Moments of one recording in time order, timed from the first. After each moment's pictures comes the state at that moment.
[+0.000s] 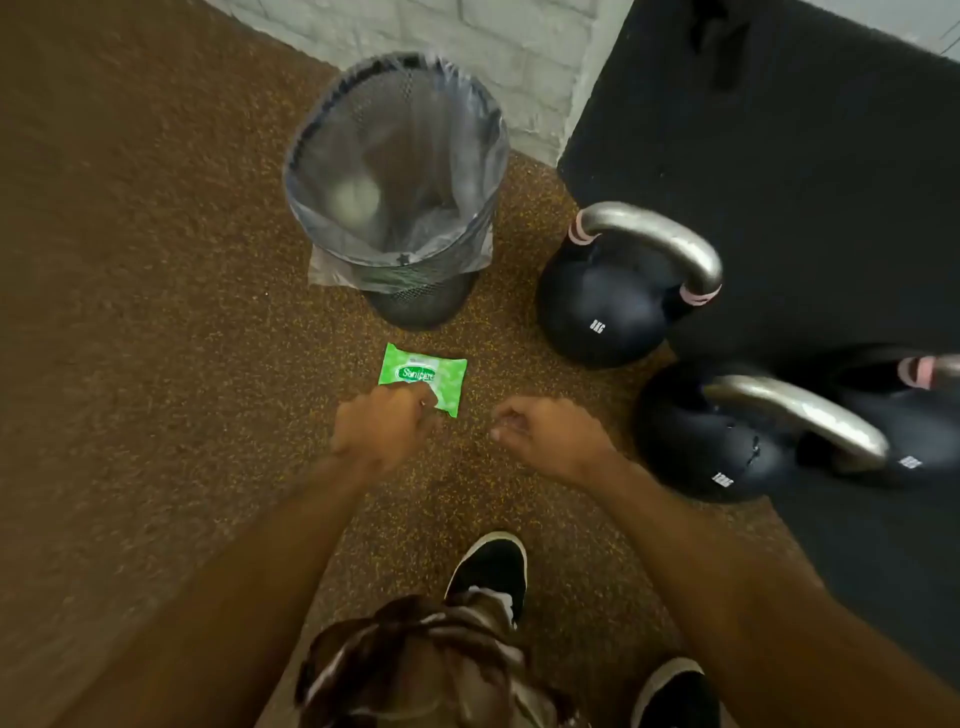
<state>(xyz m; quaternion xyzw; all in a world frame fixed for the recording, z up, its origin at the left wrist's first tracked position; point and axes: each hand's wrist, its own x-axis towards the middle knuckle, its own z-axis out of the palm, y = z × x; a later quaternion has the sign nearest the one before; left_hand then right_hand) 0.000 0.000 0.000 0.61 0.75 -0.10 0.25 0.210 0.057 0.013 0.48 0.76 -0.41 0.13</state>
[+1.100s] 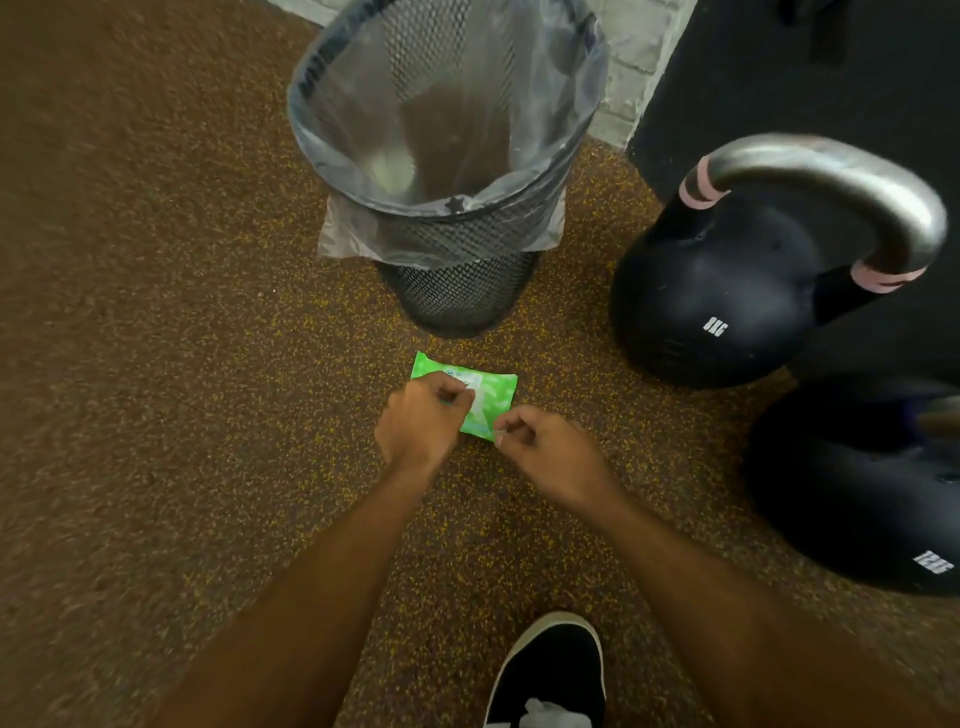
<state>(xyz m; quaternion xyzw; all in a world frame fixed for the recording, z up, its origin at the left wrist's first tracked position) -0.018 0.027 -0.151 0.38 0.87 0.18 0.26 0.143 0.055 -0.141 0.54 0.70 -0.47 0.01</state>
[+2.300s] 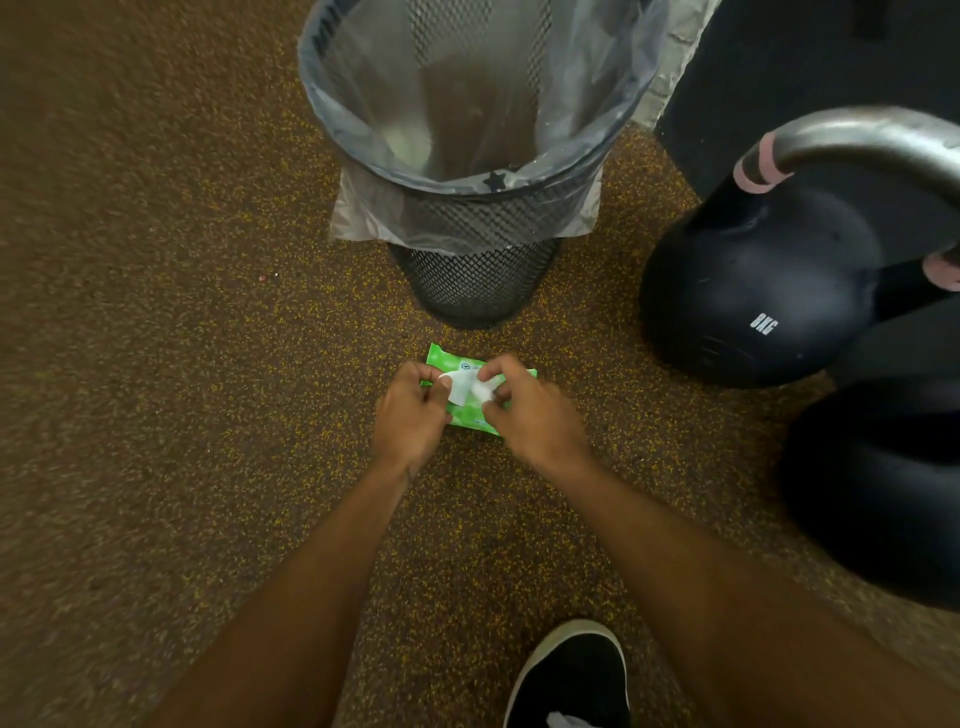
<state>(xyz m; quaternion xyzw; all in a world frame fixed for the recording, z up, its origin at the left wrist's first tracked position) -0.057 0.016 -0.188 0.31 0.80 0.33 0.39 0.086 0.072 -0.164 0.54 0.74 -0.40 -0.01</state>
